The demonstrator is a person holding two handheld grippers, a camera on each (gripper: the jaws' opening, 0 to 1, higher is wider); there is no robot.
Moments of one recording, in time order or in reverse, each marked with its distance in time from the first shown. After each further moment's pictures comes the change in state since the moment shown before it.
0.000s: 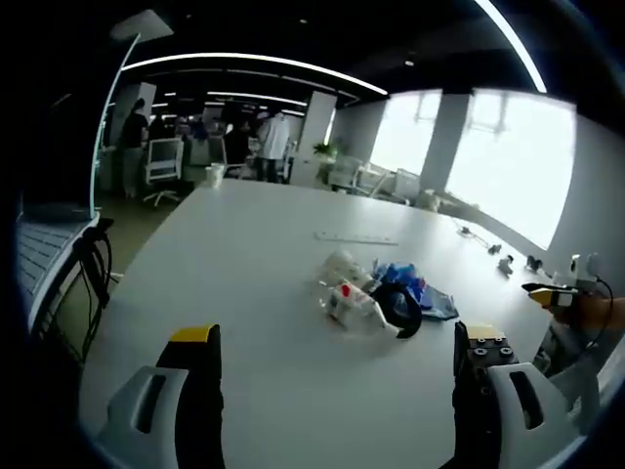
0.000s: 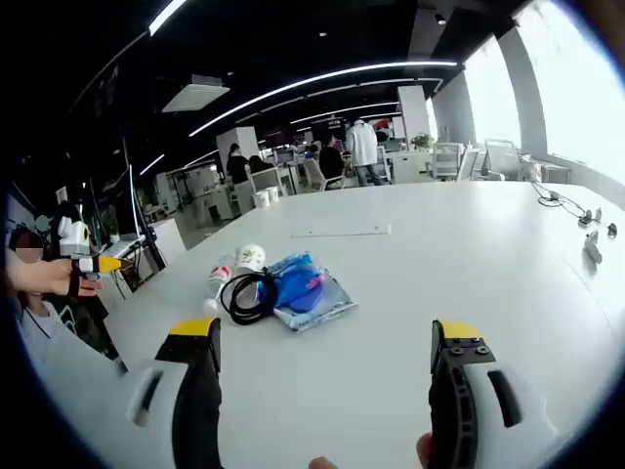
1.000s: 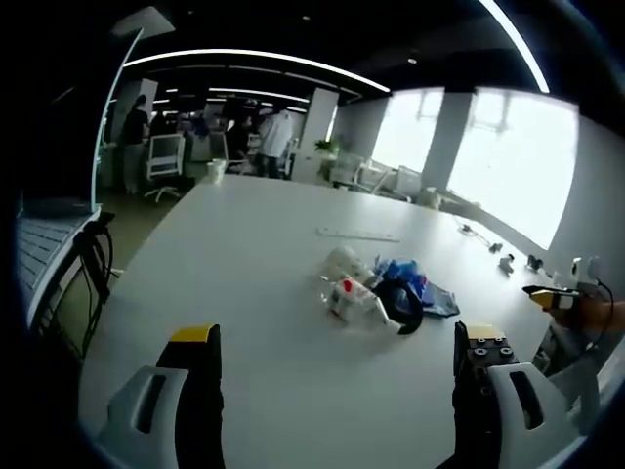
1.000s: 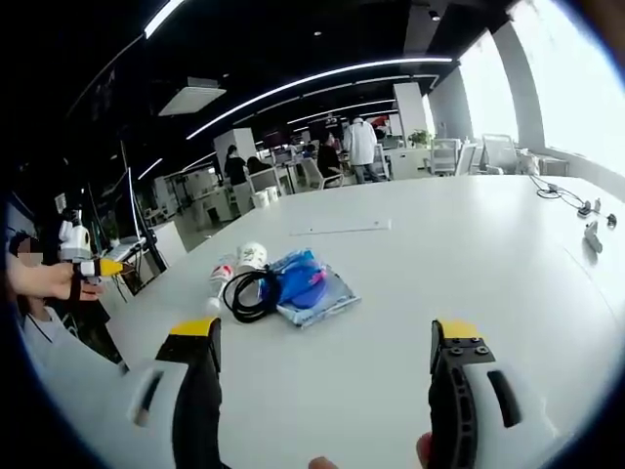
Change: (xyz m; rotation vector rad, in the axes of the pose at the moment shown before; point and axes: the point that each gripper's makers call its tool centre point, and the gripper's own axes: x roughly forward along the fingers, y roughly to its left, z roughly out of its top) left arm -0.001 0.002 -0.005 -0.007 0.016 0.003; right arm -0.001 0.004 -0.008 0.027 0.003 -0.001
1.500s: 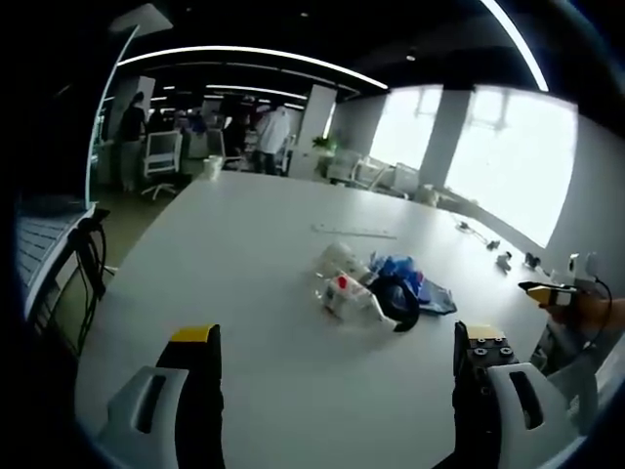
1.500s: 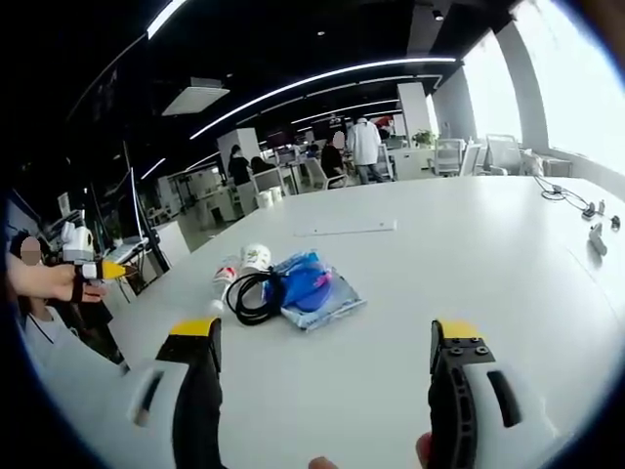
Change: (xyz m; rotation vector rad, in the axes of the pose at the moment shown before) left arm 0.004 -0.006 -0.003 -0.001 0.016 -0.013; right arm 0.007 0.003 0.003 -0.004 0.001 0.018
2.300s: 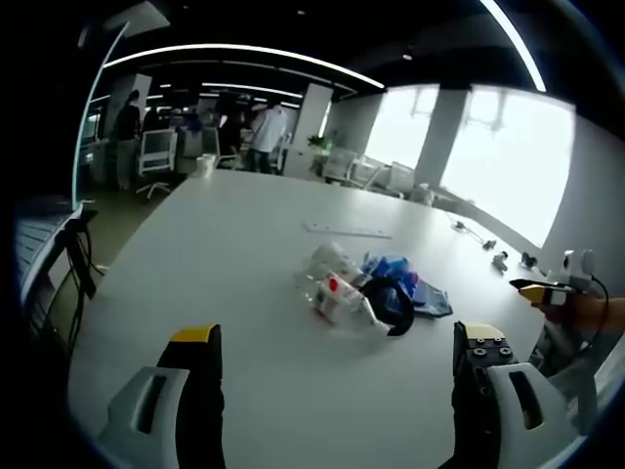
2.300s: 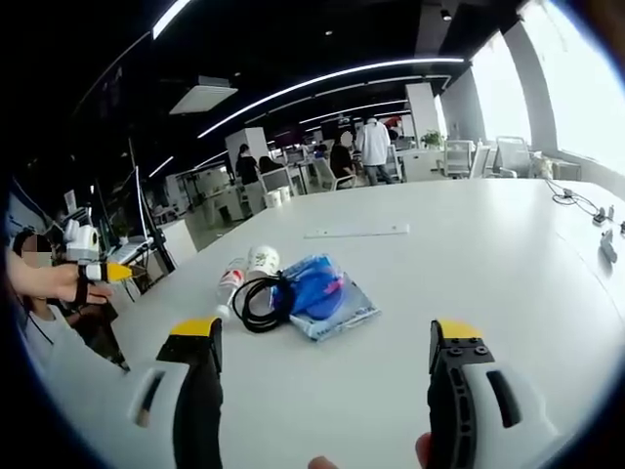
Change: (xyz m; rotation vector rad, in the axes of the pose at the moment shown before) left arm 0.014 -0.009 0.001 -0.003 0.005 -0.022; right arm 0.020 0.015 0.007 -0.014 0.000 0.039
